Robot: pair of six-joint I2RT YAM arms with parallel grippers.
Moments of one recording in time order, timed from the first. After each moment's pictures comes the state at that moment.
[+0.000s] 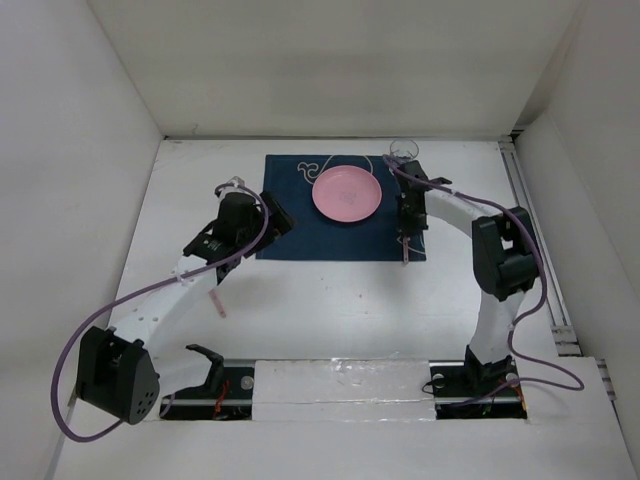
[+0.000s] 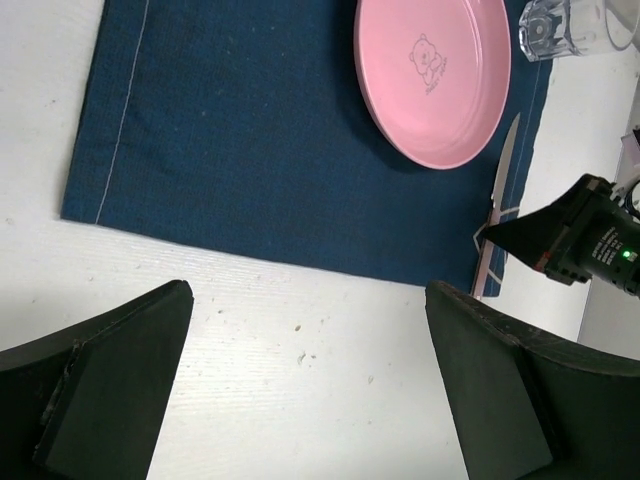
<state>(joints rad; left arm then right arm) -0.42 1.17 0.84 -0.32 -0.07 -0.87 0.32 1.93 1.35 -0.62 0.18 0.36</state>
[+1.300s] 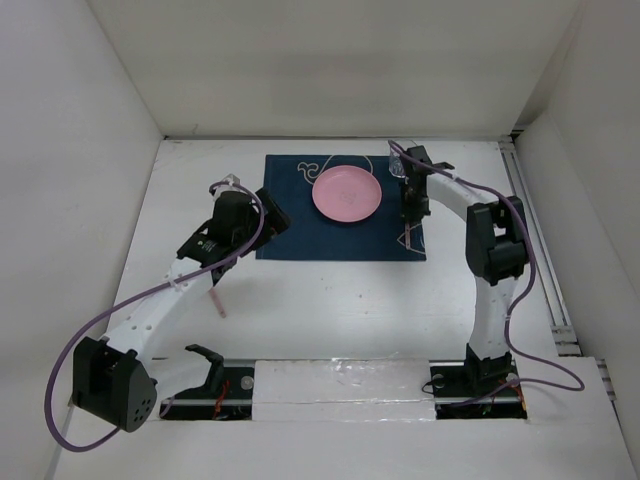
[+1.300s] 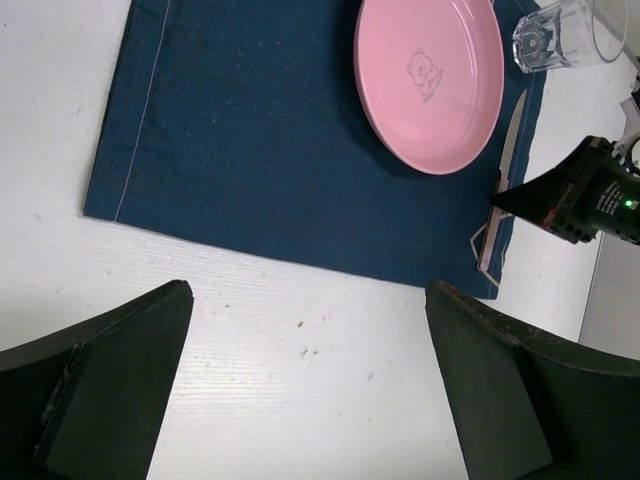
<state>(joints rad) -0.42 1.11 0.87 -0.39 -0.10 -0.86 0.25 2.09 1.59 -0.70 0.14 0.31</state>
